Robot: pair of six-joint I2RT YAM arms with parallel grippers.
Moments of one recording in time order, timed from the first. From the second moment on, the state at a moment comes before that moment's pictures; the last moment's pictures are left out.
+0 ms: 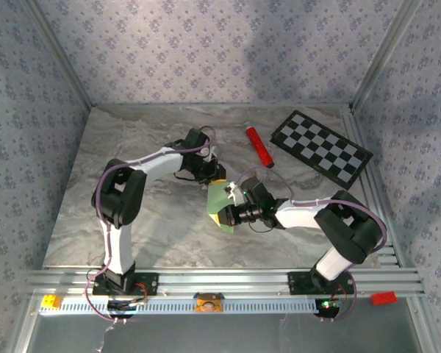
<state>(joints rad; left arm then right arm) -0.56 1.98 1.37 -0.50 0.60 -0.61 0.76 1.59 0.60 0.28 -0.57 0.61</state>
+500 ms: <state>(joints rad) -0.58 2.08 1.38 -0.53 0.58 -0.58 0.75 1.59 0.59 0.29 -0.57 0.61</state>
